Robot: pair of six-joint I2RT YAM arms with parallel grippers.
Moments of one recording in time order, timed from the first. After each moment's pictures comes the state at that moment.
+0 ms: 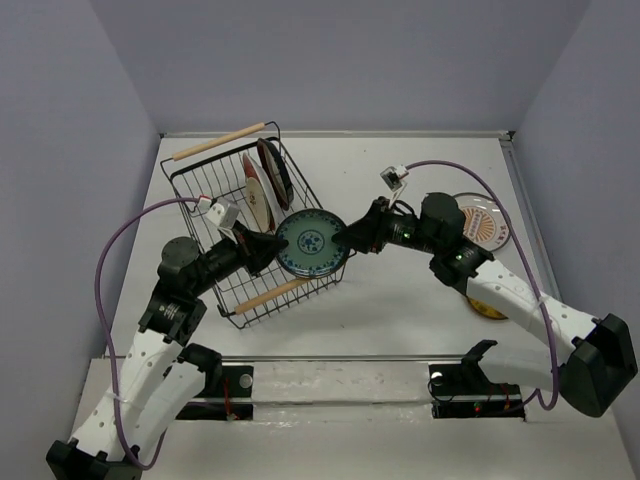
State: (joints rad) left arm -0.37 0.60 0.61 -0.03 0.49 -0.43; right arm 0.65 1.13 0.83 0.25 -0.54 0.73
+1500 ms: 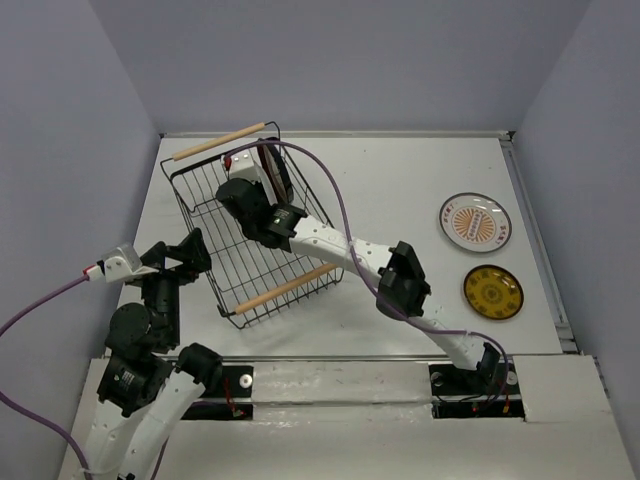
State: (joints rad) left arm -0.48 0.16 0.66 -0.32 -0.60 -0.37; right arm 1.08 2.45 2.44 -0.43 0.77 0.24
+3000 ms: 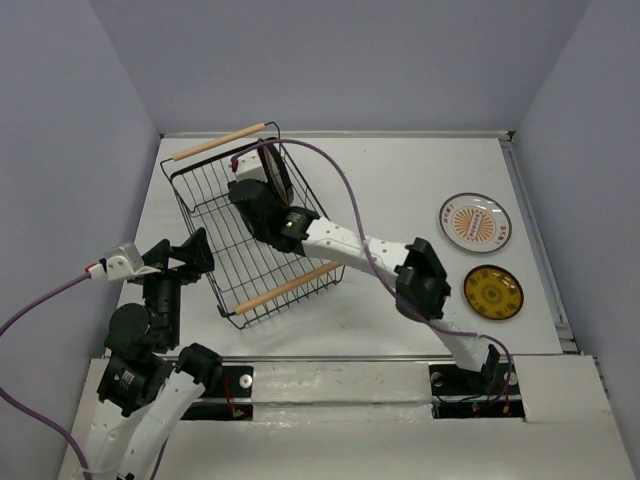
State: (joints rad) left arm -0.48 0.17 0.66 -0.30 -0.55 -0.37; right arm 1.08 2.35 2.22 -0.25 0.73 0.18
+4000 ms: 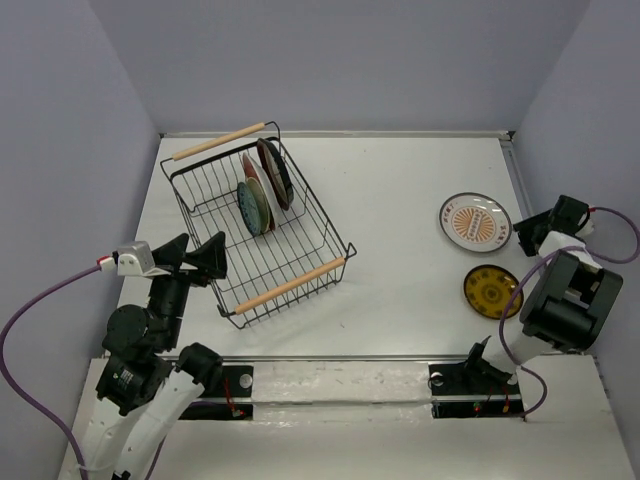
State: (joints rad) left arm -0.52 0.17 0.65 -0.26 -0.37 -0.35; right arm -0.53 1.52 0.88 -0.12 -0.06 0.71
